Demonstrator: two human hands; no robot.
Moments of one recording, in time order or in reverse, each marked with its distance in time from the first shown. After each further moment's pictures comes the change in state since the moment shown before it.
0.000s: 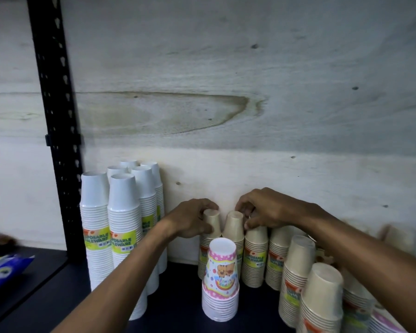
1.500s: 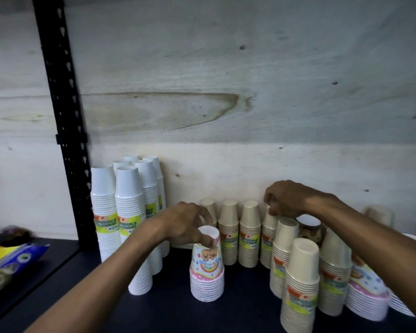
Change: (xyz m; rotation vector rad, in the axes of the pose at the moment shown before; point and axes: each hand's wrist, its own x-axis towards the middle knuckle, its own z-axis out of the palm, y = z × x) left_hand -0.069 0.043 -0.013 0.332 -0.217 -0.048; right_hand -0.047 0.031 -0.008 -0.171 0.012 0.273
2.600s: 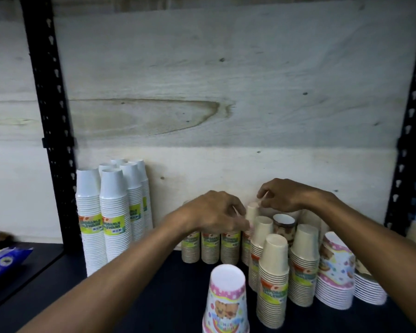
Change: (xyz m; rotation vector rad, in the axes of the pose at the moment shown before) left_hand -0.001 0.099 -0.008 -0.105 0.034 0.212; right_hand -0.018 0.037 -0.015 0.183 -0.003 -0.001
